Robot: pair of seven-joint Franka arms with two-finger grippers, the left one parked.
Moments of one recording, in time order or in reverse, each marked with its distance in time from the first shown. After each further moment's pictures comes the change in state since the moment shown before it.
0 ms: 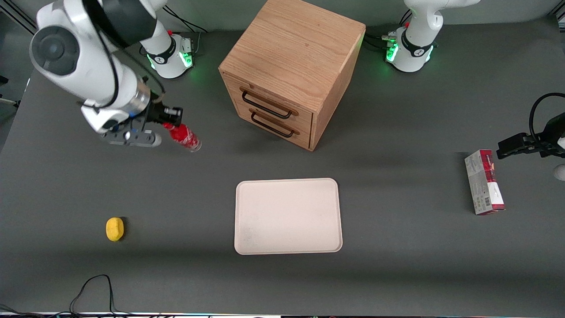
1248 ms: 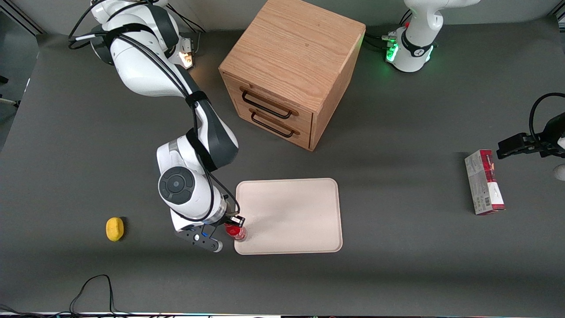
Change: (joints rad) arm -0.023 0.773 0.061 0.657 0.004 0.377 0.329
